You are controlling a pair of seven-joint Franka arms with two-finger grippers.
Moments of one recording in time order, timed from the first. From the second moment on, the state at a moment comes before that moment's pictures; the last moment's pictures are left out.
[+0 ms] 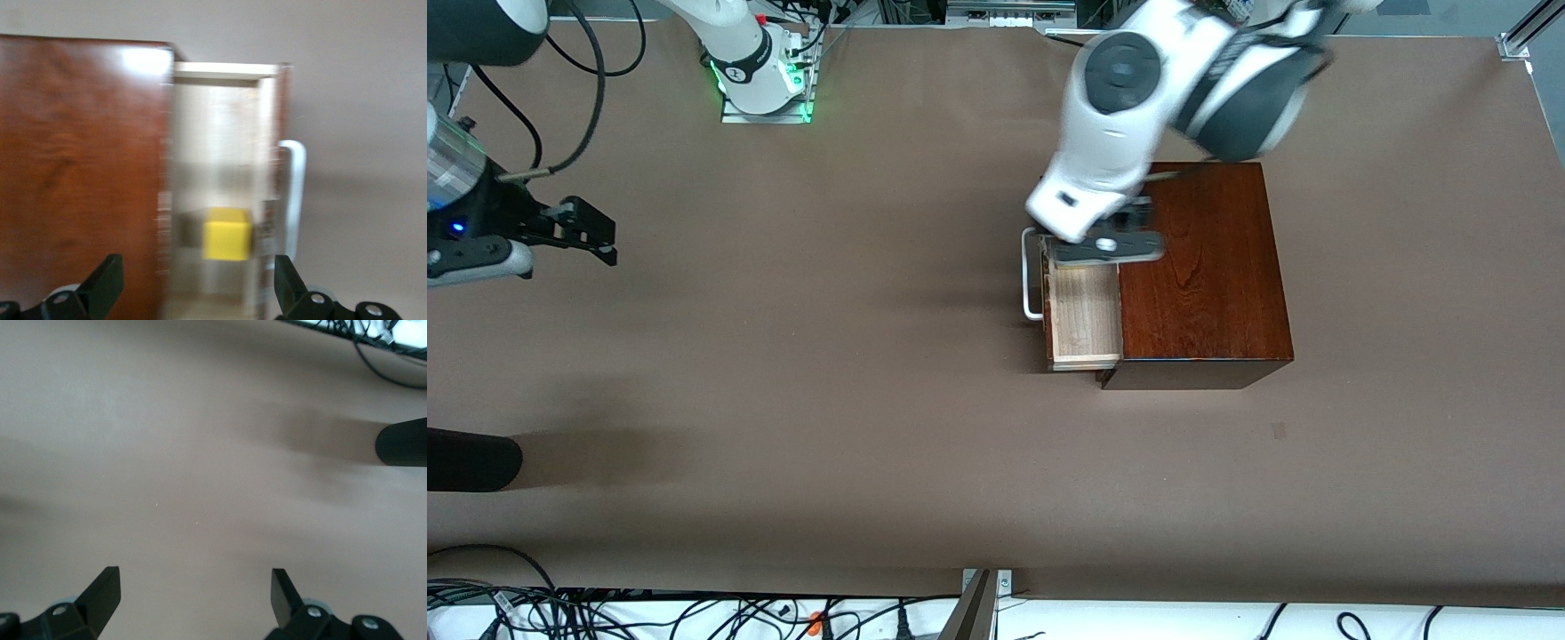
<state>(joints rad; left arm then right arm) -0.50 0.32 -0.09 -1.45 0.00 1.63 -0.67 0.27 0.14 -0.19 -1.50 -0.02 1.69 -0.13</state>
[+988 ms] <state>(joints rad) -0.05 0.04 -0.04 -1.60 -0.03 1.59 -0.03 0.66 0.28 0.06 -1.50 -0.02 1.77 -0.22</state>
